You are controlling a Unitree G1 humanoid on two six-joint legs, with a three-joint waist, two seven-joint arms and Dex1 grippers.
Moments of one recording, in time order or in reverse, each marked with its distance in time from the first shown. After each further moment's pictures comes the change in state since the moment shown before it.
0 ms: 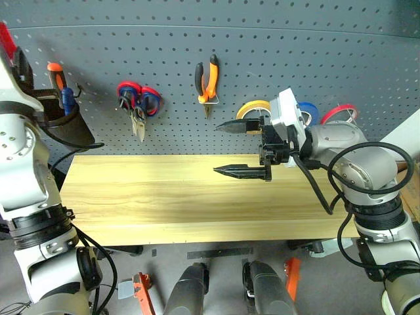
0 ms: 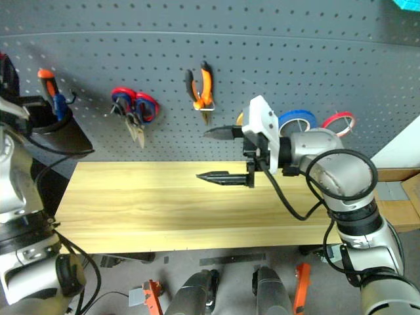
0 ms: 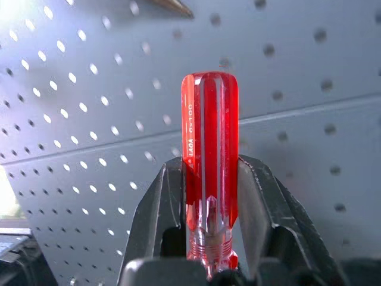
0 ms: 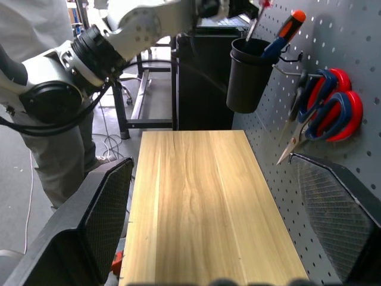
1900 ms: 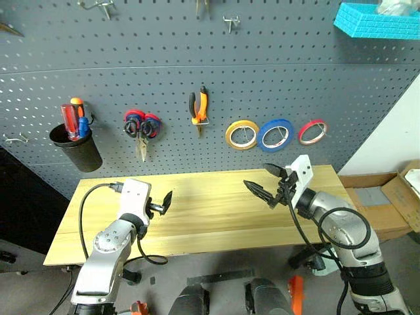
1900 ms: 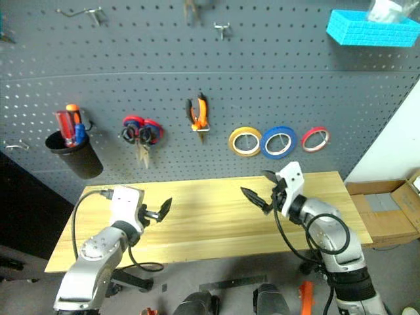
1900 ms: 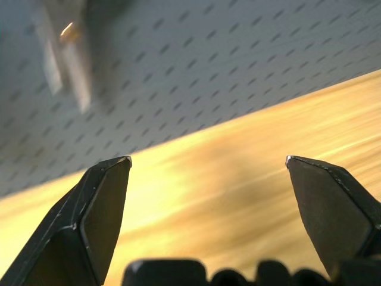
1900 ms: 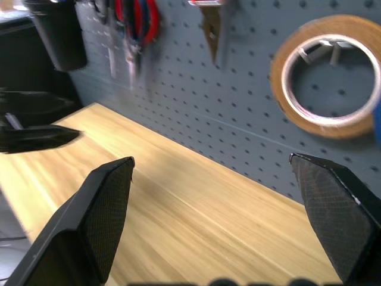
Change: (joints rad) left arm 0.725 -0.255 -0.380 -0.215 -0.082 0.094 -0.188; right arm 0.602 0.175 -0.119 0.065 -0.212 -0.188 -0.420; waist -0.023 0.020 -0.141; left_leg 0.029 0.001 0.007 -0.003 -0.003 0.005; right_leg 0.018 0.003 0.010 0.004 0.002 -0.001
